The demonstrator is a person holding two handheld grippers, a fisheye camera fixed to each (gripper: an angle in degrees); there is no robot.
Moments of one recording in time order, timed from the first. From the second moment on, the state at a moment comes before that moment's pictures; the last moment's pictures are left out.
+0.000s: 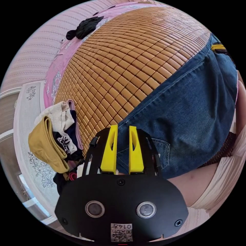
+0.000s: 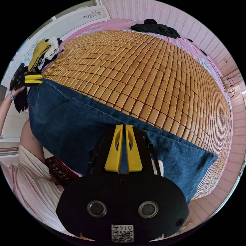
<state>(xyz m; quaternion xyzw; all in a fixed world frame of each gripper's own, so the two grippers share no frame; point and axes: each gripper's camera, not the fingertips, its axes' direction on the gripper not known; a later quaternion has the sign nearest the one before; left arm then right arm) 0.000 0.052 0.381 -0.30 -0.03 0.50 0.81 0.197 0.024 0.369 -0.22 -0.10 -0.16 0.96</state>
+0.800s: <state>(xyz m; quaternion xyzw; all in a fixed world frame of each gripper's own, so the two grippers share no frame) -0.104 0.041 0.340 -0.23 0.01 0.32 0.92 0.147 -0.039 0.367 -0.18 -0.16 -0.18 0.95</state>
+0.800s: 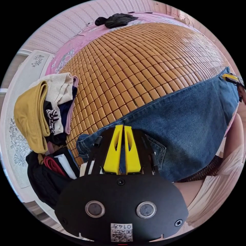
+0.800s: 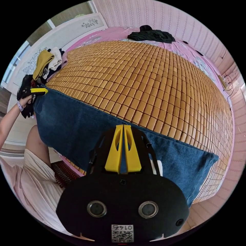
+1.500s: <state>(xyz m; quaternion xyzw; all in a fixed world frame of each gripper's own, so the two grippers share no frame) 0.144 0.193 0.267 -0.20 0.19 0.61 0.74 -0.057 -0.086 0.447 -0.41 -0.08 -0.40 0.82</state>
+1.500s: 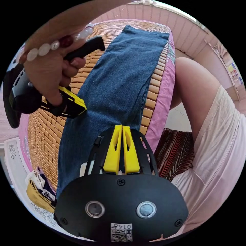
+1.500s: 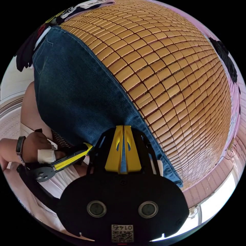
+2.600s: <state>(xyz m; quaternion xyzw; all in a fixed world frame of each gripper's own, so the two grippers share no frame) -0.111 0.152 0.282 -0.22 0.19 0.31 0.90 0.470 0.199 0.232 -0.06 0.15 0.24 0.96</state>
